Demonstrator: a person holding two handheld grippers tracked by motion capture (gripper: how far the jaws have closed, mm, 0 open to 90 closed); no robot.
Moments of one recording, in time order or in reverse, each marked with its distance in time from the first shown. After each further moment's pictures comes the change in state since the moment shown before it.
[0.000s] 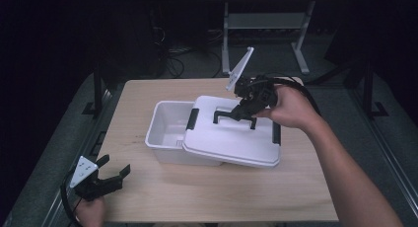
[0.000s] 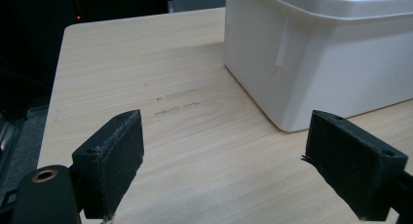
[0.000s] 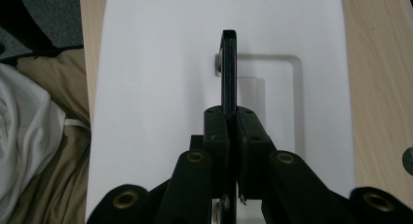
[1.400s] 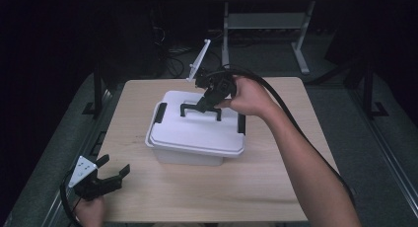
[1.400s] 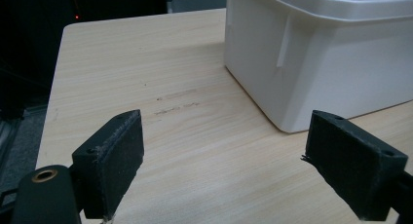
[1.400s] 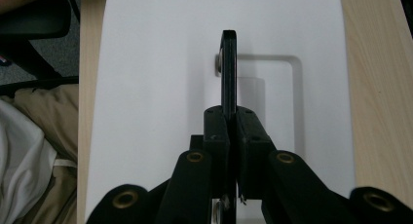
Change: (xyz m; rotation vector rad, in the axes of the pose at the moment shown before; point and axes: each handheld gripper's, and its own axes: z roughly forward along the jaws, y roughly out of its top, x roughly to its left) left arm 0.002 -0.001 0.000 -0.004 -0.008 -0.012; right arm -0.015 0.074 0.039 -0.040 0.039 -0.057
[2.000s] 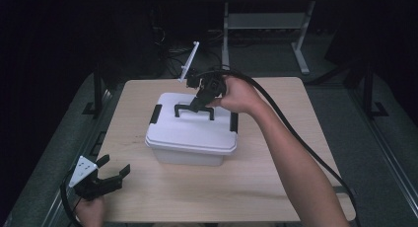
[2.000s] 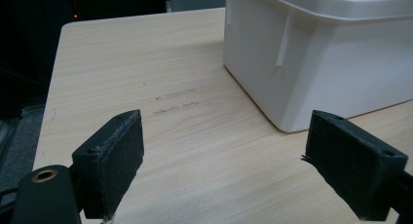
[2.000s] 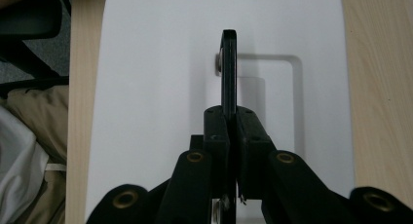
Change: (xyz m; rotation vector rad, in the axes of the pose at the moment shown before) left arm 0.000 0.000 0.001 -0.001 -0.006 -0.004; right arm -0.015 0.014 0.024 0.025 0.024 -0.005
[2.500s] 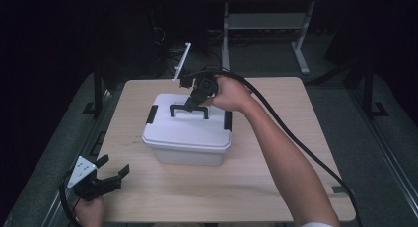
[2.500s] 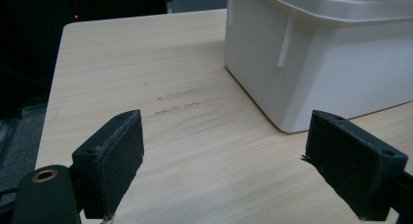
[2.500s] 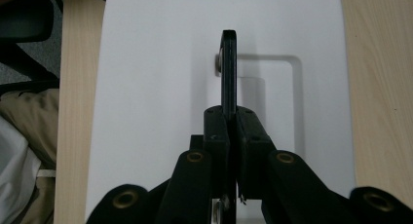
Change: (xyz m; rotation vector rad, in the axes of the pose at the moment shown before) left arm 0.003 -0.001 -0.002 -0.003 0.004 -0.004; right arm -0.012 0.011 0.019 0.011 0.017 -0.006
